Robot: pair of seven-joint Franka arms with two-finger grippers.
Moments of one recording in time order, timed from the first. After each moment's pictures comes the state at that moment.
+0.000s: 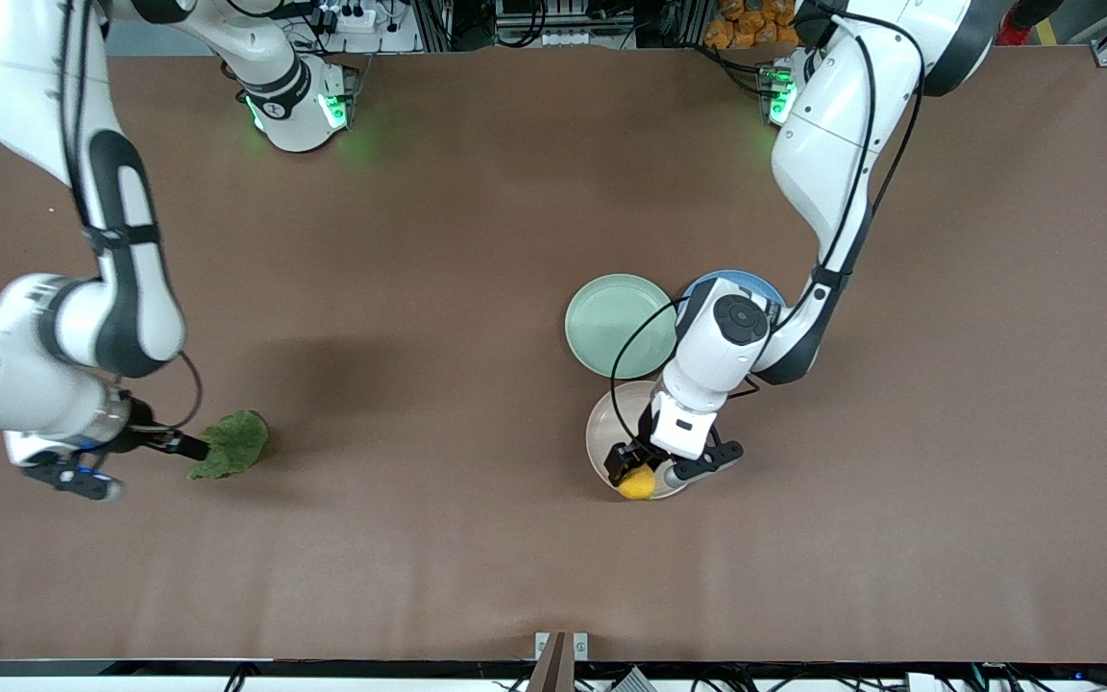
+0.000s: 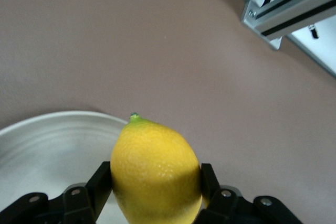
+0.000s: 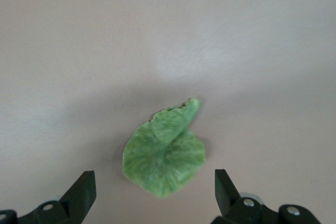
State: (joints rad) left arm -0.44 0.84 -0.10 -1.50 -0.05 2.86 -0.89; right arm 0.21 0.53 -0.36 -1.59 0.24 2.12 0.11
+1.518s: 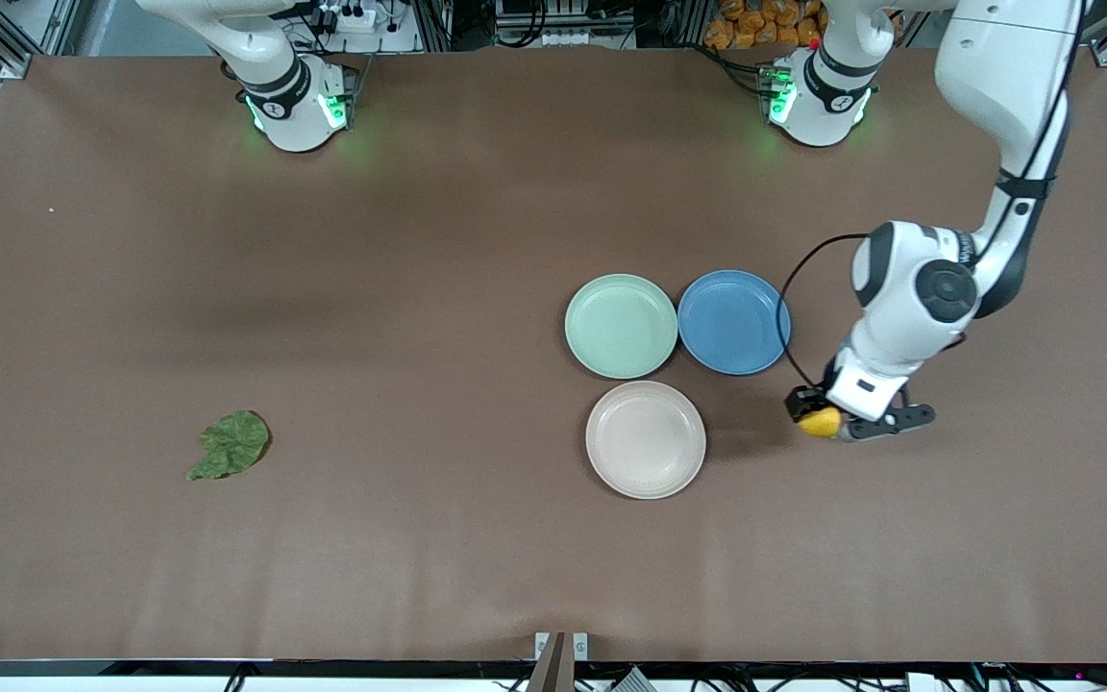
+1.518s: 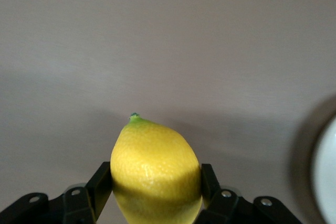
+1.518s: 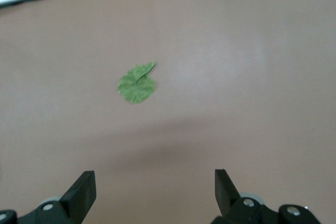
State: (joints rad) left arm -0.07 0.42 -0.08 -2.02 0.02 2.59 -0.34; right arm 0.06 0.01 -0.36 -1.49 0.10 1.55 -0.13
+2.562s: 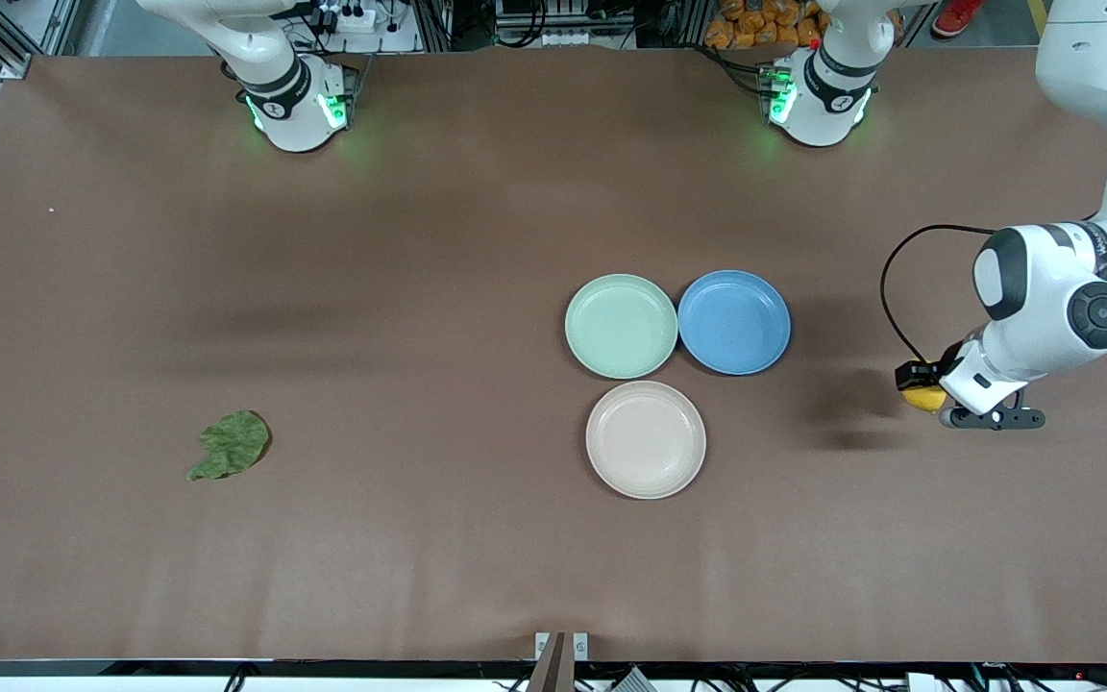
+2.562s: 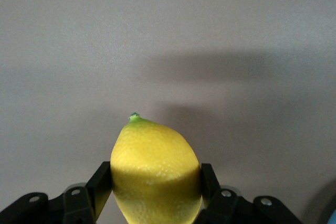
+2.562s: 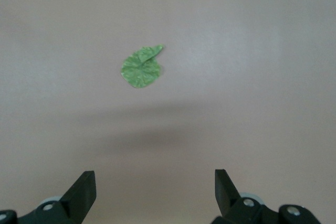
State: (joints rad) left arm 0.16 0.40 -0.09 -1.97 0.08 2.32 0.06; right arm 0.02 0.04 -0.29 -1.49 0.09 1.55 -0.18
